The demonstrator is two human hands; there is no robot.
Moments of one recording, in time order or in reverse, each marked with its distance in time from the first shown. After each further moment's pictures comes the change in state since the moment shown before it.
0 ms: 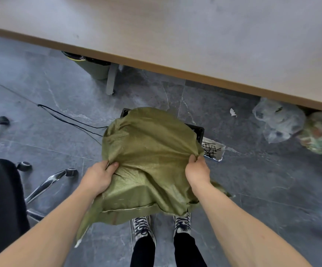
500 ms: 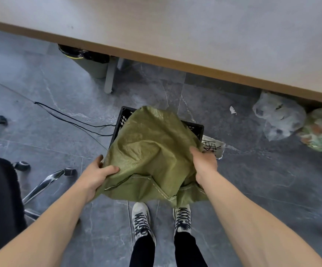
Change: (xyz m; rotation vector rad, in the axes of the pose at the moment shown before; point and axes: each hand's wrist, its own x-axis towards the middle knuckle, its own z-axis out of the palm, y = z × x) left_hand -0.001 -0.008 0.008 -0.838 -0.138 -0.273; right_hand 0.016 -0.006 -0.008 0.383 0.060 0.192
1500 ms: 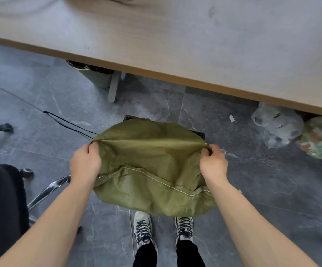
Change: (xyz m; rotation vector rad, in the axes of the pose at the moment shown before) left_hand -0.017 0.058 -0.011 0.358 0.509 0.323; right_hand -0.029 -0.022 -0.025 -0.325 0.070 -0.466
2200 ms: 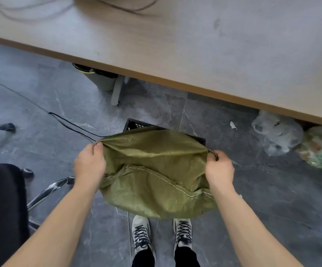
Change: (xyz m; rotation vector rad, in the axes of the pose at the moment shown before) left_hand -0.014 0.010 -0.006 -0.097 0.064 0.037; right_hand -0.013 -0.011 -0.015 0.097 0.074 0.006
